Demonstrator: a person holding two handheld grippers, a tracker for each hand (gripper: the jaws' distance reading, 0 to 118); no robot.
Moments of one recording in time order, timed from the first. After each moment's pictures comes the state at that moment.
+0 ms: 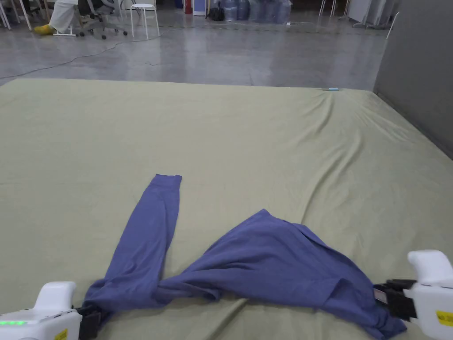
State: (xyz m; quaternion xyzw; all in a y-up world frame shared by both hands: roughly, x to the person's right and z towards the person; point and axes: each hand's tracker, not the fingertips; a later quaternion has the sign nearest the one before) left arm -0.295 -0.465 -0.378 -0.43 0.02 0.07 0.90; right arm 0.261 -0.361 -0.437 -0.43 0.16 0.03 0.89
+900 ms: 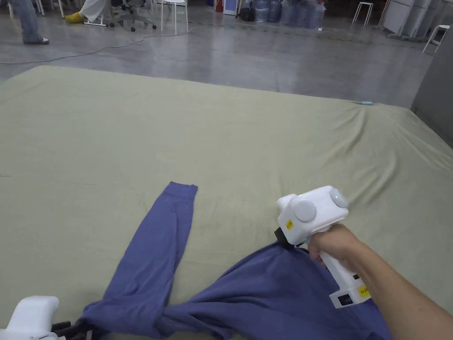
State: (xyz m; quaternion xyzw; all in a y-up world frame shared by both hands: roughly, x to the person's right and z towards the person) left arm -0.305 -0.439 -0.382 -0.42 0.00 0.13 0.90; right arm 0.065 -0.436 -0.726 -0.51 0.21 0.22 0.80
